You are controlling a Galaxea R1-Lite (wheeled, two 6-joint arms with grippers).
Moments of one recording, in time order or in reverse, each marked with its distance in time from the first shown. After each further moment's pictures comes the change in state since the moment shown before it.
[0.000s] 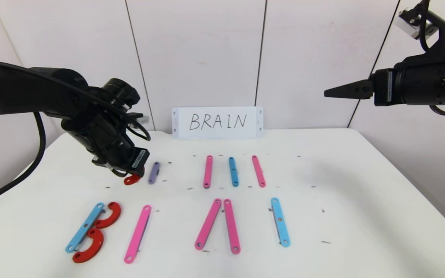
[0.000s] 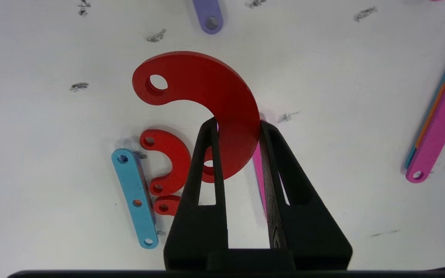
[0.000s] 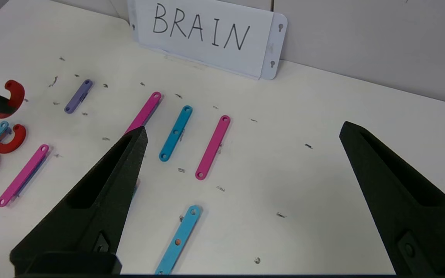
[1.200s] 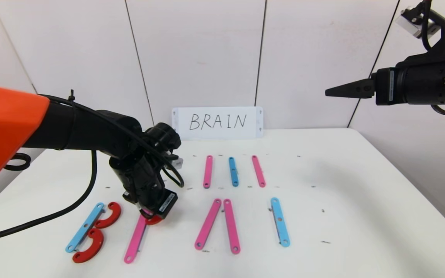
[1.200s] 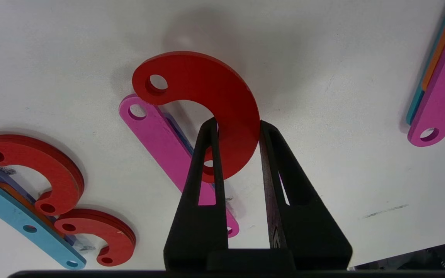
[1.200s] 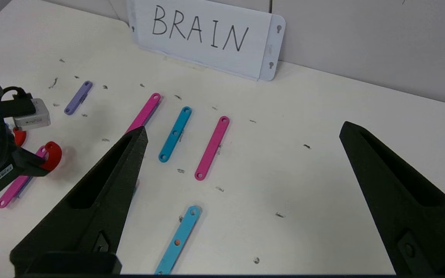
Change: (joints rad) left arm -0.184 0.087 0.194 -0.081 0.016 -0.012; right arm -0.001 -0.003 0.000 0.000 0.000 0.001
